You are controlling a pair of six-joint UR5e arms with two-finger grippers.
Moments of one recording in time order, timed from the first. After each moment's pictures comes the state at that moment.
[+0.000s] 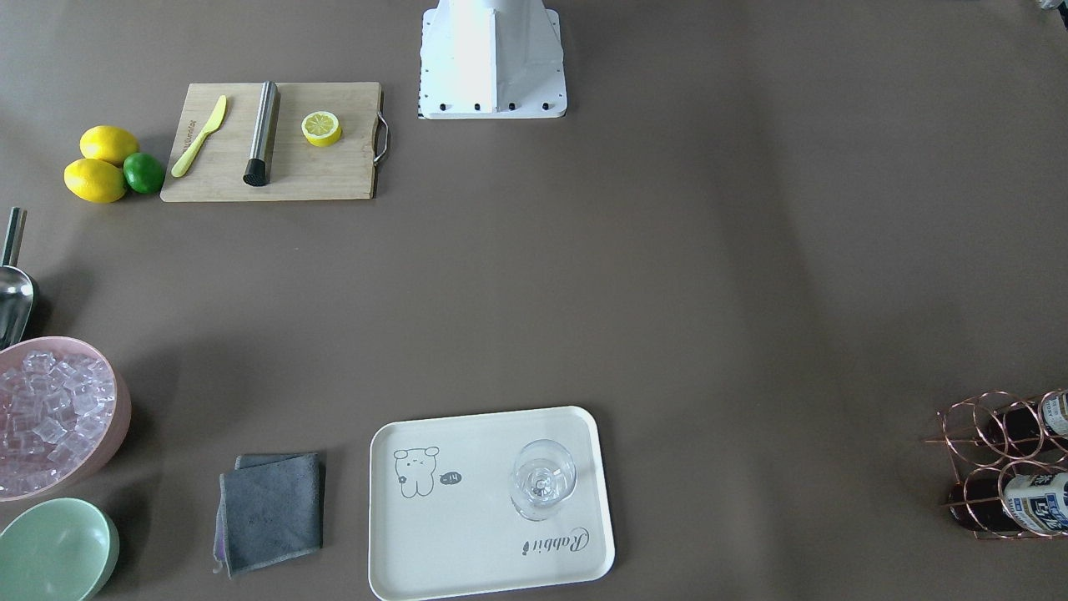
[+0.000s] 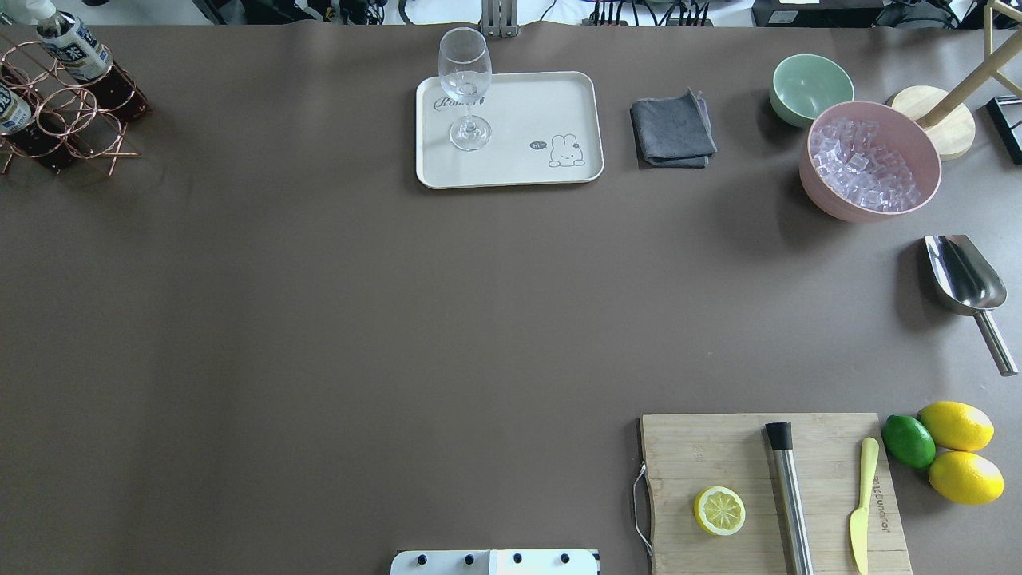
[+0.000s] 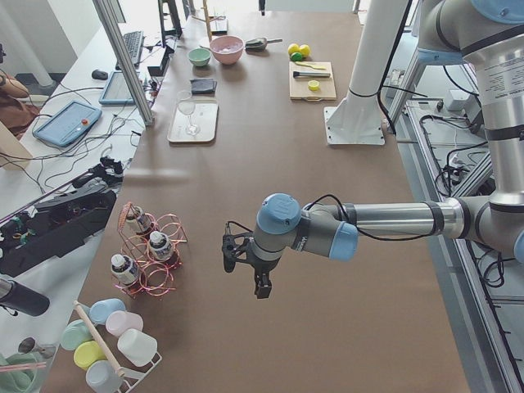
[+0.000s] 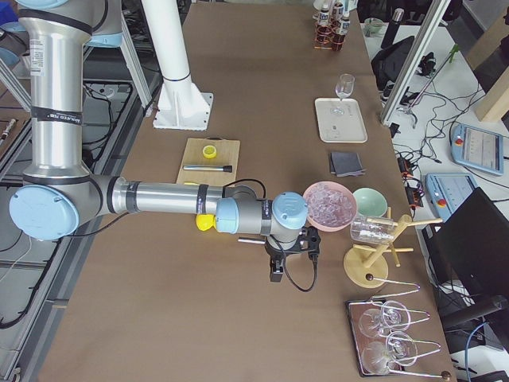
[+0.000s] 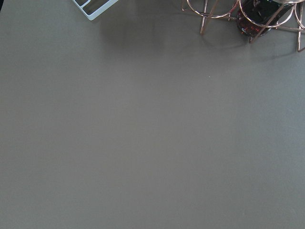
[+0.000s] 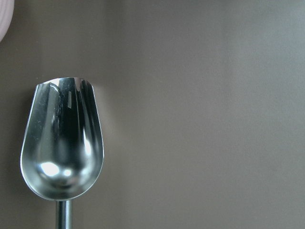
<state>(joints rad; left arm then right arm) -1.58 -1.27 -1.81 -1.87 -2.31 -0.33 1.51 -1.64 1.62 -1.56 2.34 0.02</state>
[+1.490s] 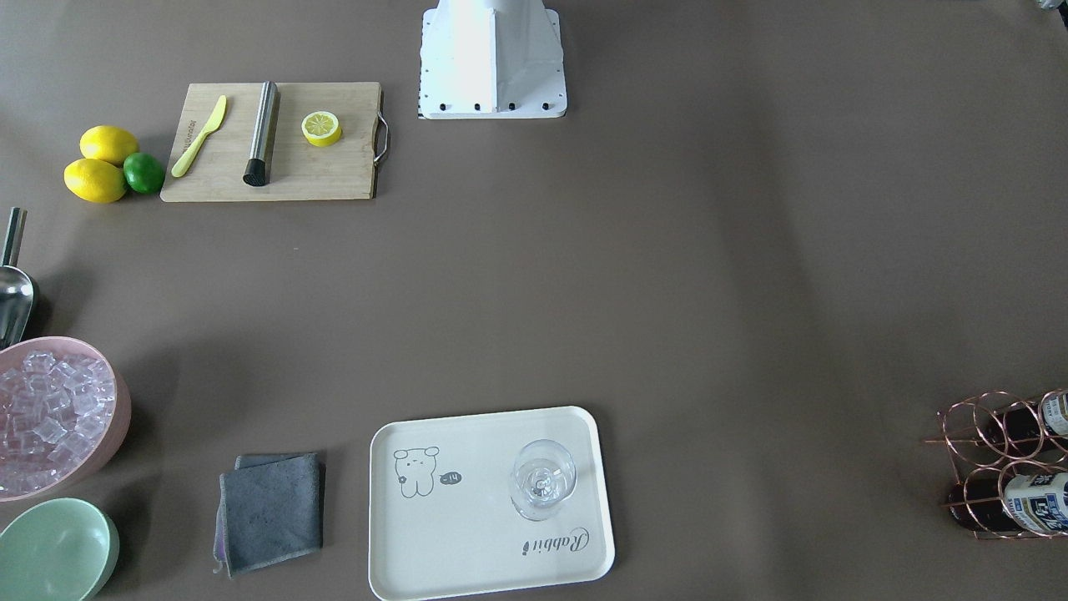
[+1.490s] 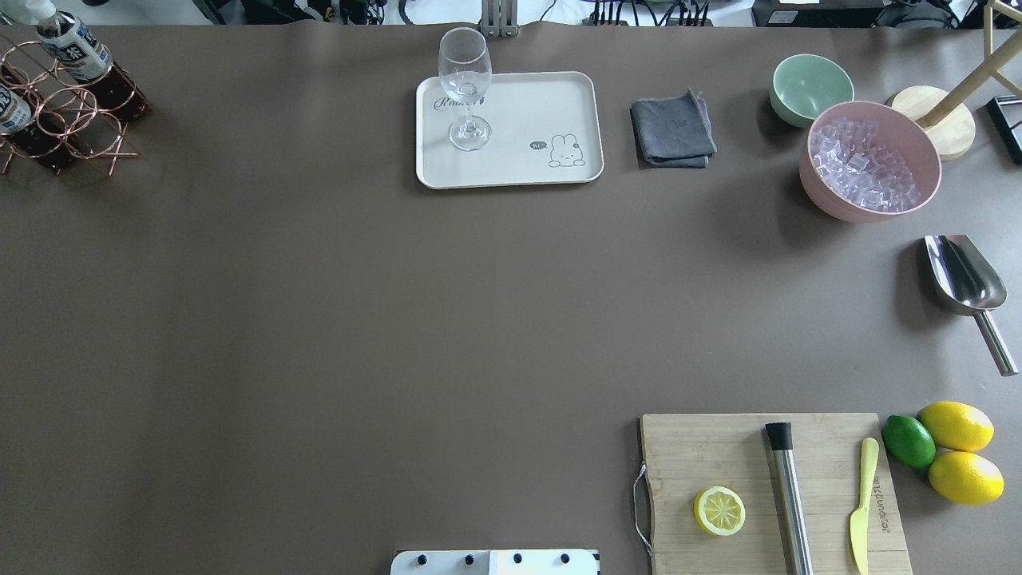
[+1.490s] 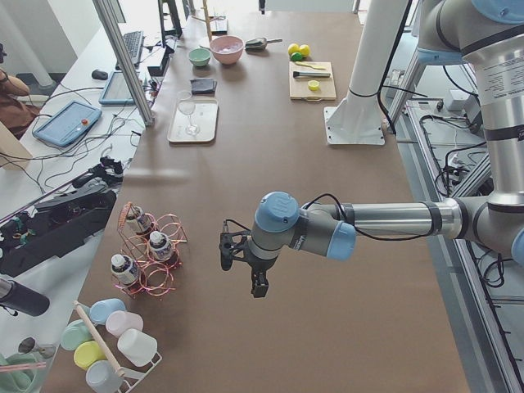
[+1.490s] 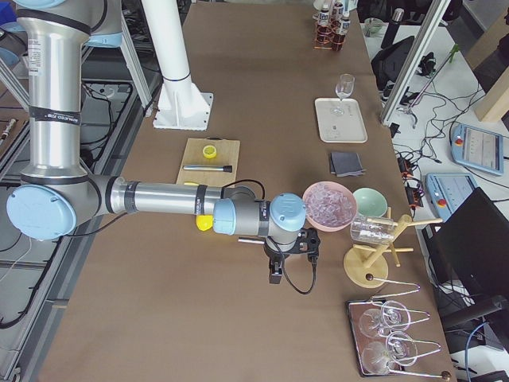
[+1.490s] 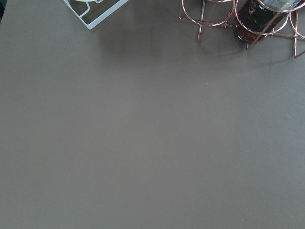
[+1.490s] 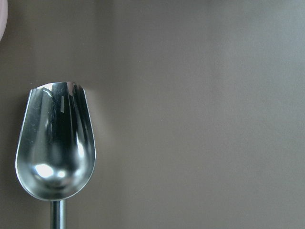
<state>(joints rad) -1.58 -1.30 -1.81 -1.88 -2.30 -0.33 1.53 -1.65 1.62 -1.56 2.34 0.02</state>
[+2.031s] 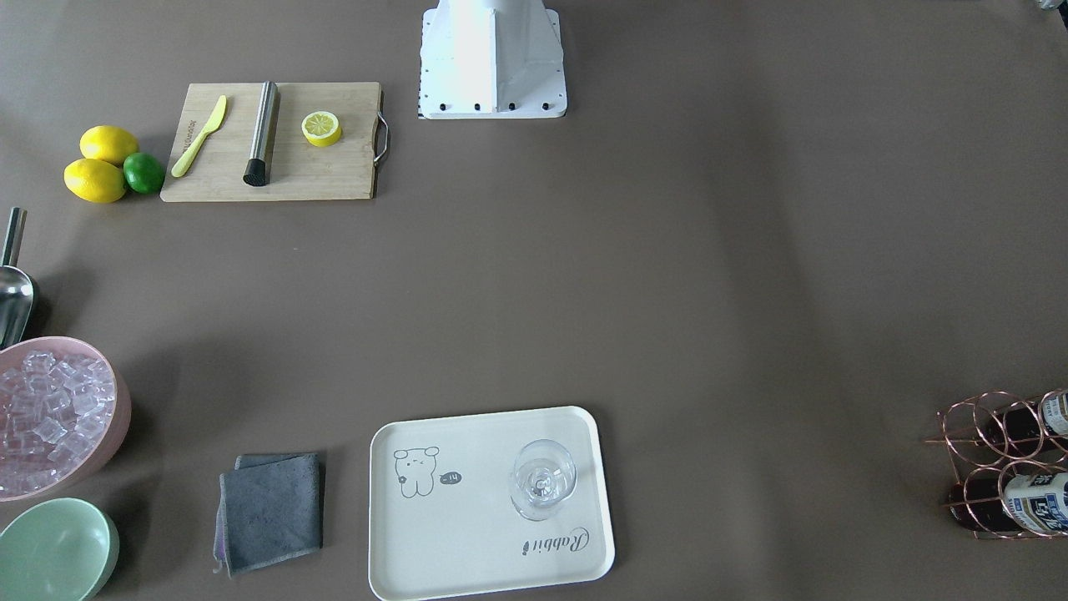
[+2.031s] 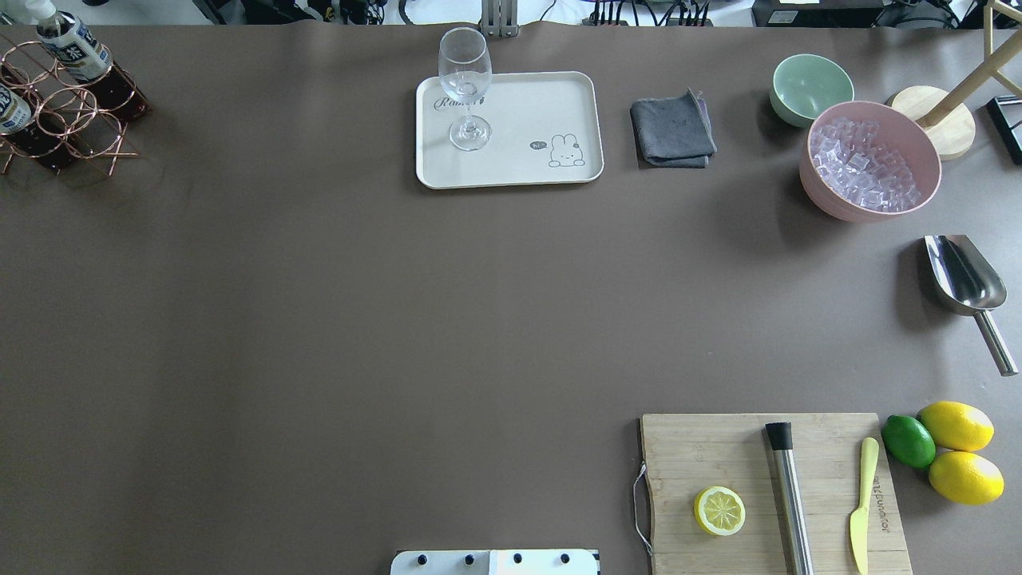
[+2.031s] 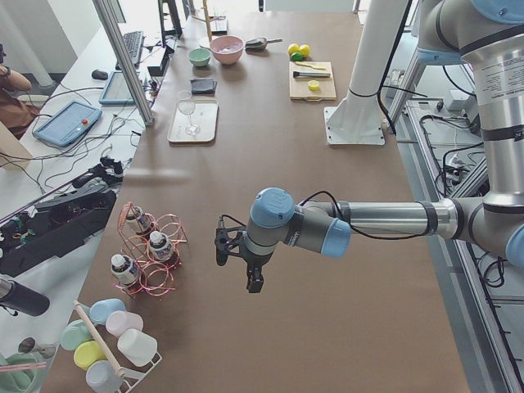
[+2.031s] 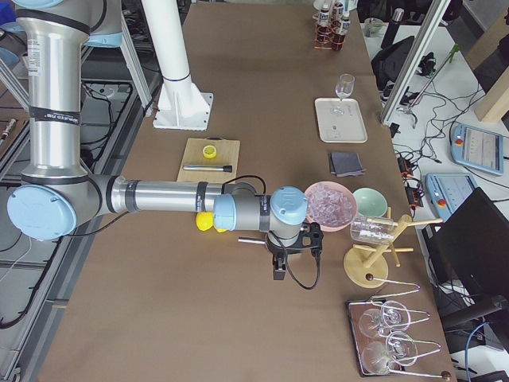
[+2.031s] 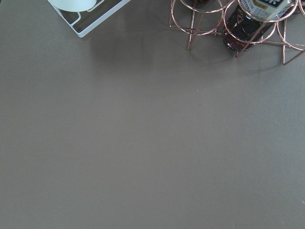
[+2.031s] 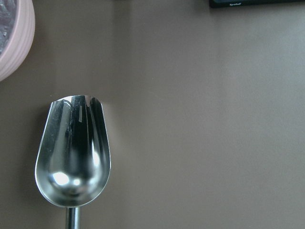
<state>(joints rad) -1.58 -1.31 -1.81 -1.88 -2.31 -0.34 1.54 -1.64 1.66 -1.56 2.33 0.02</state>
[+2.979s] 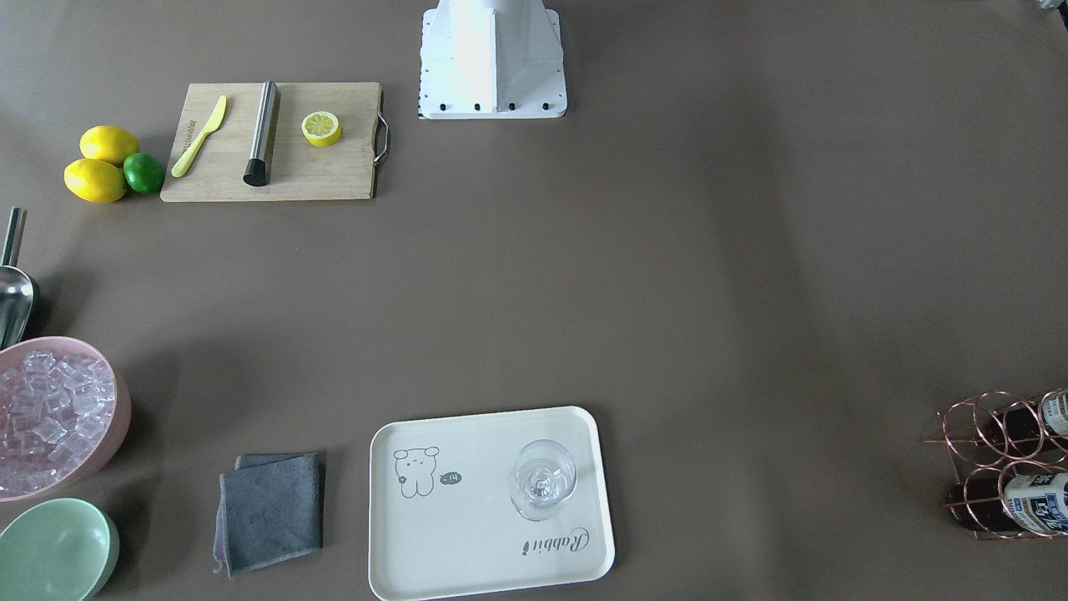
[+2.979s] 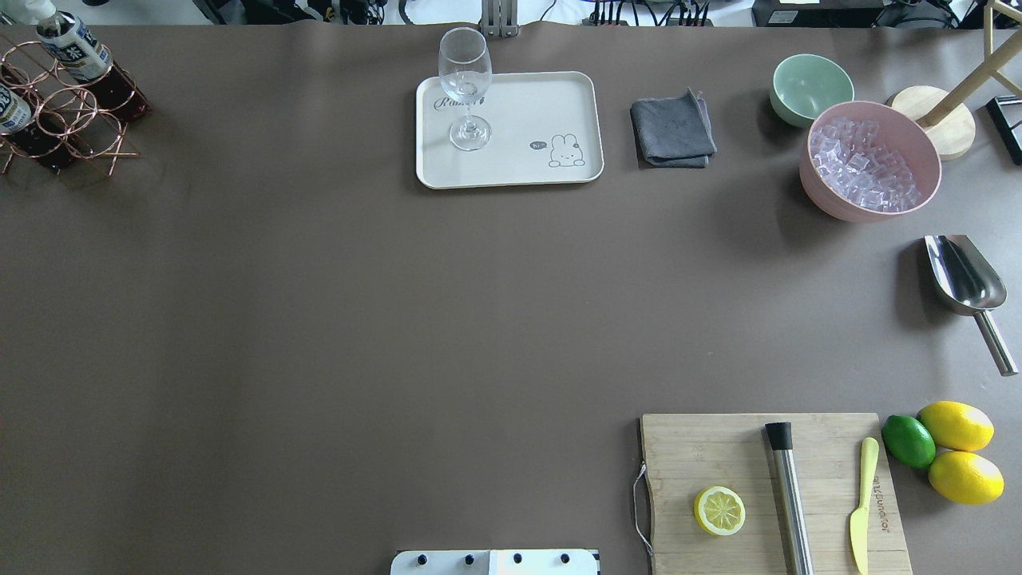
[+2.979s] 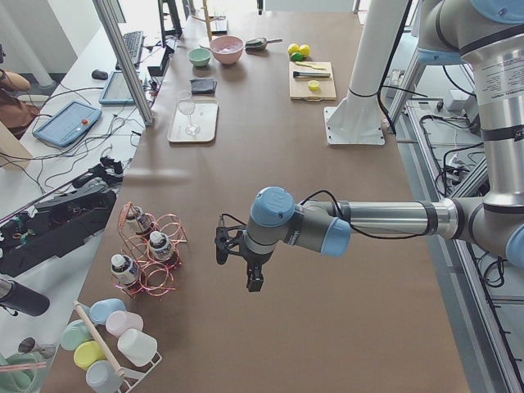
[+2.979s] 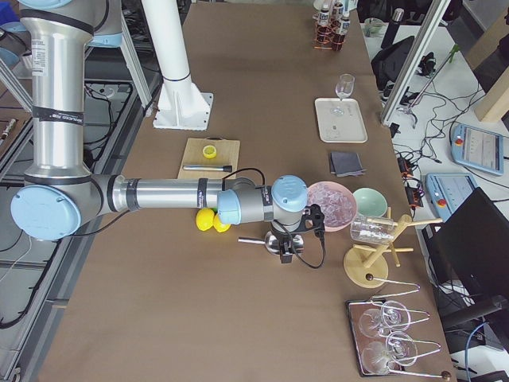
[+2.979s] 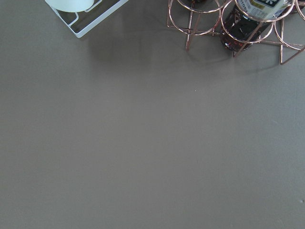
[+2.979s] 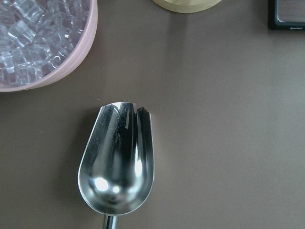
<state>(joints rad) -1.57 -1.31 -1.82 -1.88 -2.31 -0.34 1.48 -1.64 1.68 -1.46 2.40 0.01</state>
